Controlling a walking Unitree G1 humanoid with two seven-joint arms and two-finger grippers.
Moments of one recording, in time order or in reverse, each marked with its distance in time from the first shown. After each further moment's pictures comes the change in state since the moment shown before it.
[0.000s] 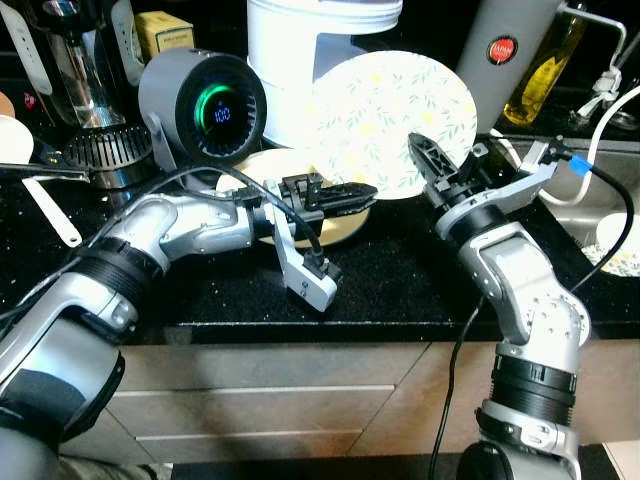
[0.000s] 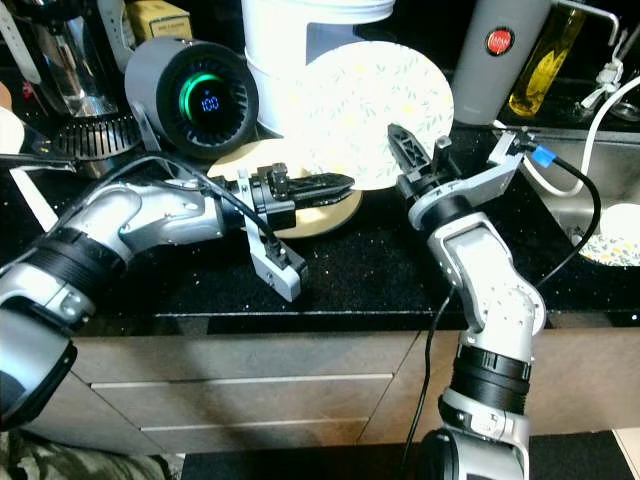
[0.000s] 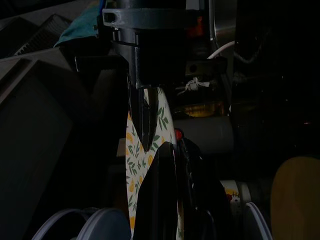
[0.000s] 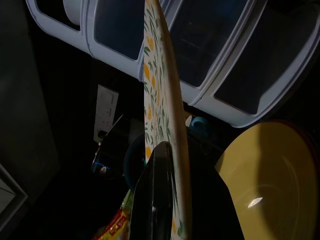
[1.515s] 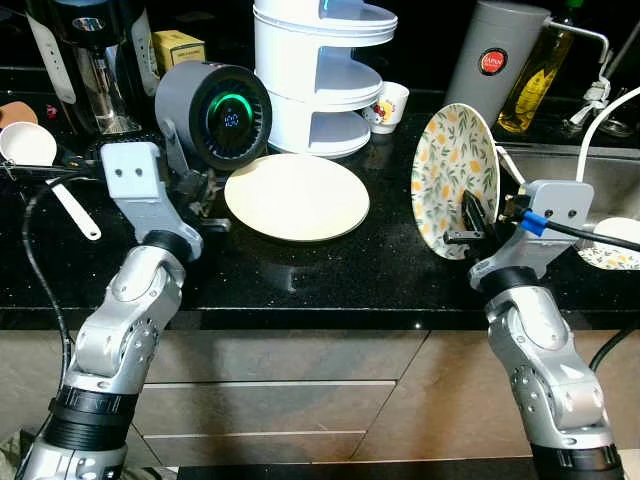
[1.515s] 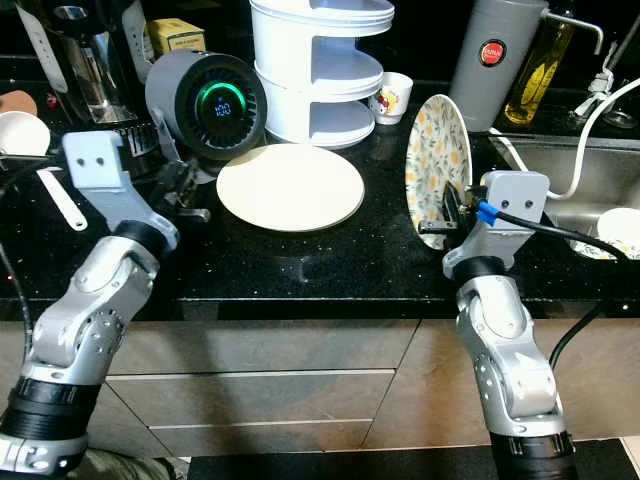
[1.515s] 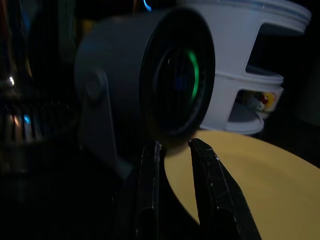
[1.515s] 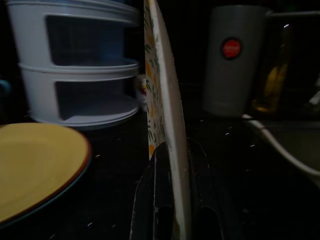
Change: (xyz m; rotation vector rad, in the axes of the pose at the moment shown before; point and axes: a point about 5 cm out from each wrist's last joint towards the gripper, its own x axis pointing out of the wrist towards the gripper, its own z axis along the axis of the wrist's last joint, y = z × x) left arm -0.103 -0.025 -0.001 -1.509 0.928 0.972; right arm -0.051 -0.029 0.009 -1.348 -0.200 -0.287
